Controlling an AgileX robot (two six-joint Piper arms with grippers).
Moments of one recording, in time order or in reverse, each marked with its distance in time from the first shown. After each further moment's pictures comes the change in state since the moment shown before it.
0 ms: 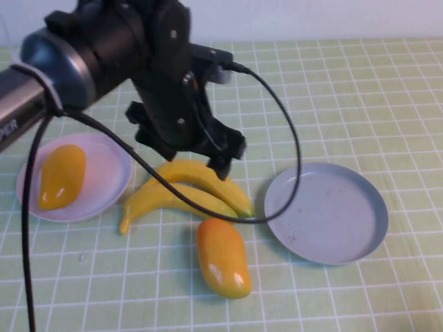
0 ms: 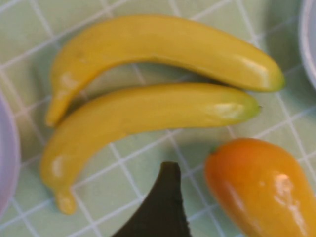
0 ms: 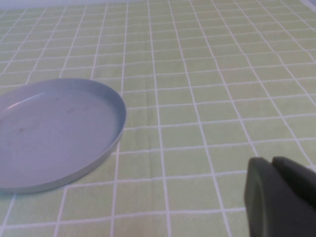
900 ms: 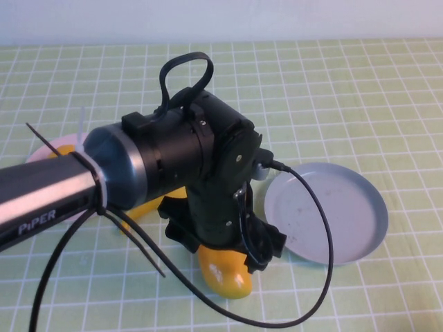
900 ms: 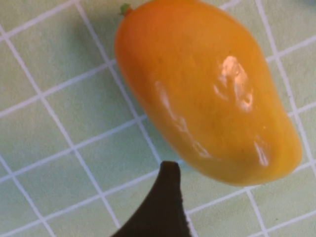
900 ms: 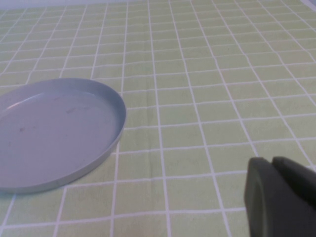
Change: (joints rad) right arm 0.000 0.000 0.000 0.000 0.000 0.000; left arm -0.254 -0.064 0.319 0.026 -0.096 -0.322
